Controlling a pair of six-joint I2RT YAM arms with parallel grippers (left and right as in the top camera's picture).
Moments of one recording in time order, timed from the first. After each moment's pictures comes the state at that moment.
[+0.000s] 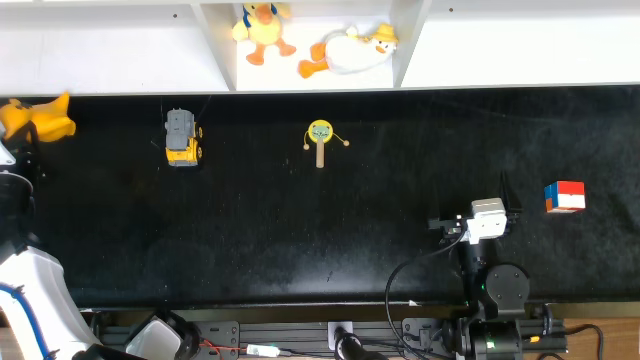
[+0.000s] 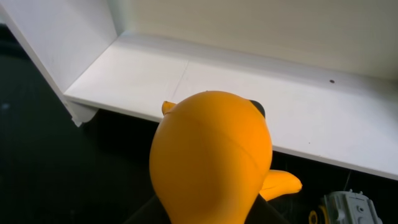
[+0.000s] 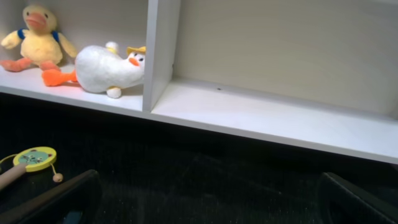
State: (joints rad) left arm 0.79 1.19 0.81 -0.02 0.55 0.15; right arm 0.05 0.01 0.02 -0.02 -0.04 -0.14
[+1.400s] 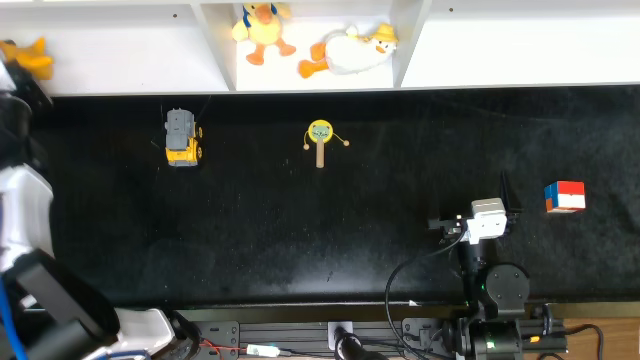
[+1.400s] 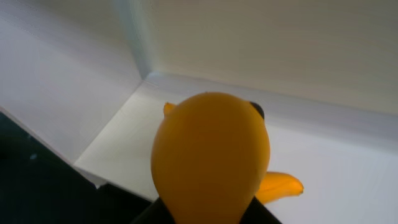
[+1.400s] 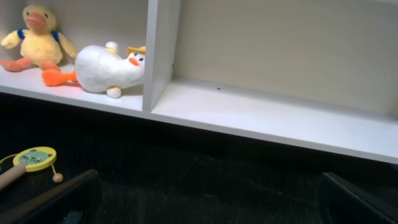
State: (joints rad) left arm 0.57 1.63 1.14 0.17 0.15 0.12; right arm 0.05 0.01 0.02 -0.02 -0.04 -0.14
